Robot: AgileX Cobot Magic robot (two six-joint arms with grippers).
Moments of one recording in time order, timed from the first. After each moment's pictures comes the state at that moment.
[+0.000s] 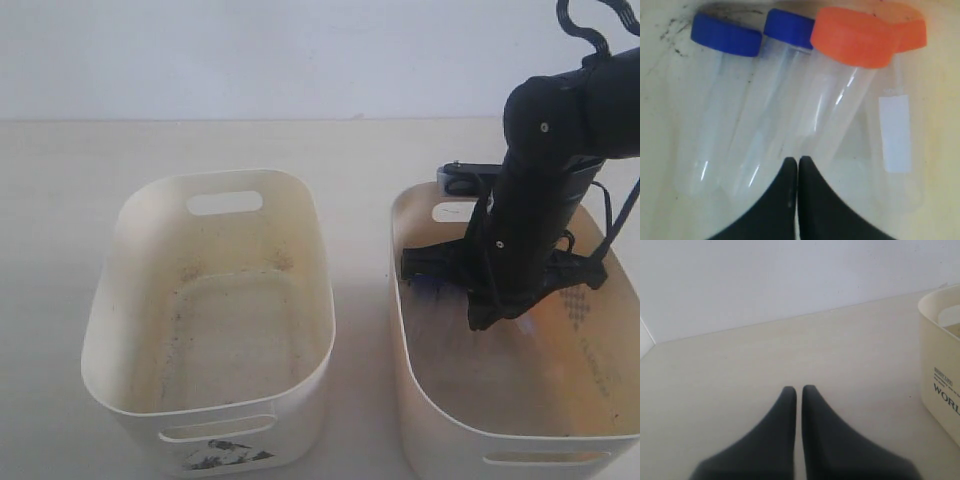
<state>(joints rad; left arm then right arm) -0.04 0.00 0.00 0.21 0.27 -0.02 0.34 1.77 -1.03 0.03 0.81 0.45</state>
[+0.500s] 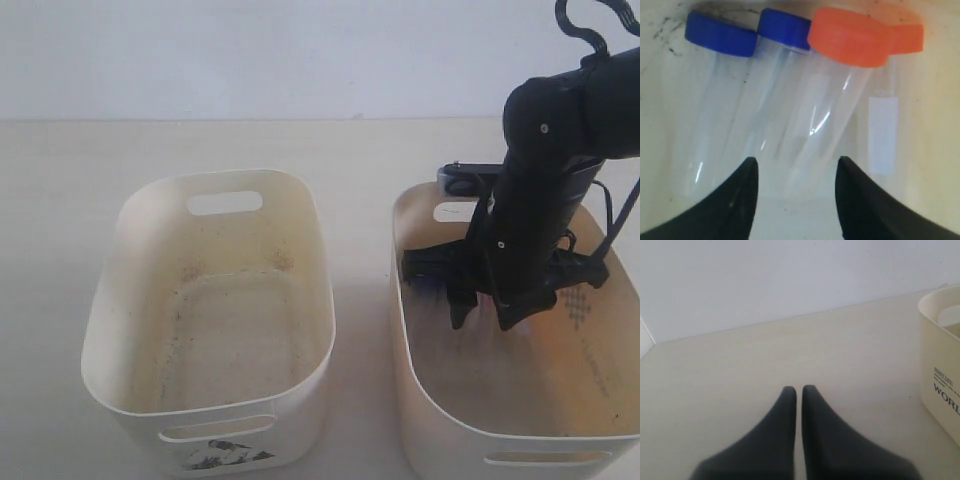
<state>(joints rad) -0.04 0.00 0.00 0.21 0.27 -0.02 0.34 1.77 -1.03 0.01 0.82 0.45</state>
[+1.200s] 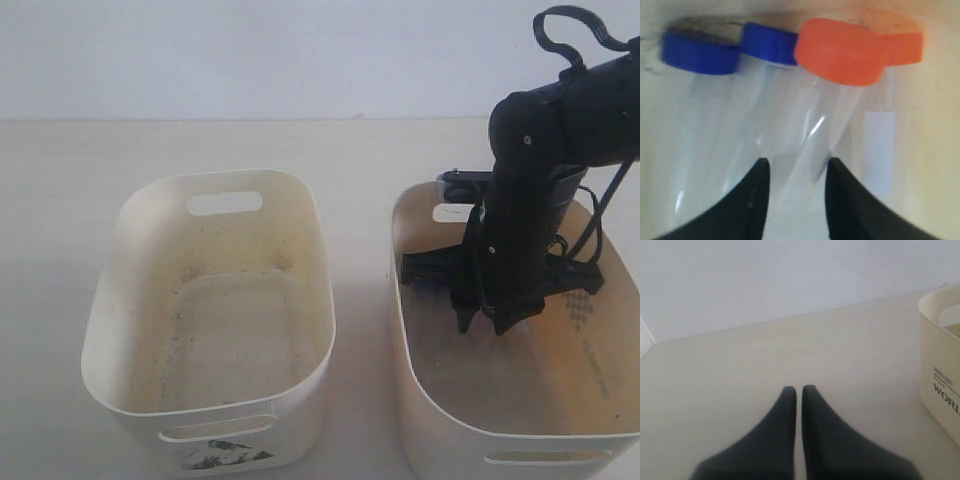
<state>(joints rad) -0.04 0.00 0.00 0.21 0.27 -0.02 0.34 1.84 -1.04 -0.02 0.81 0.53</state>
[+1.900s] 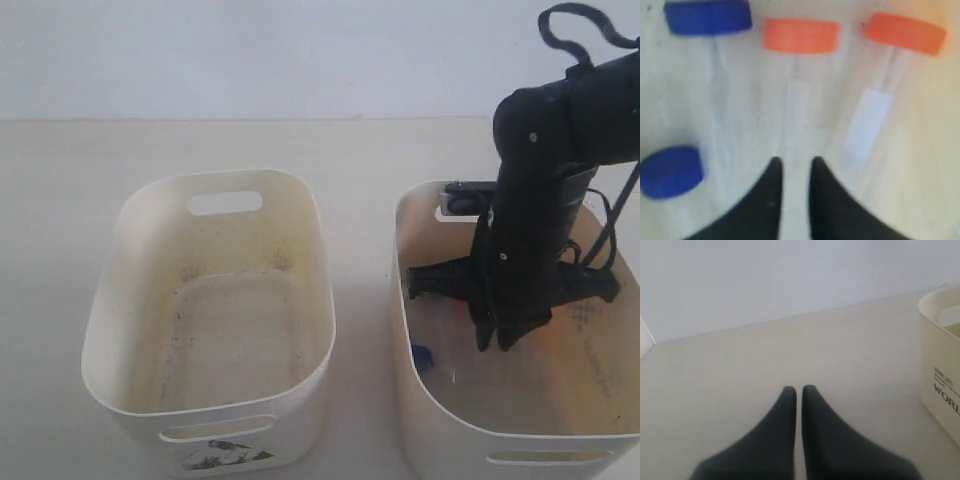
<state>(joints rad) -0.04 0.00 0.00 0.21 0.27 -0.02 0.34 1.78 -1.03 -0.01 0.92 0.48</state>
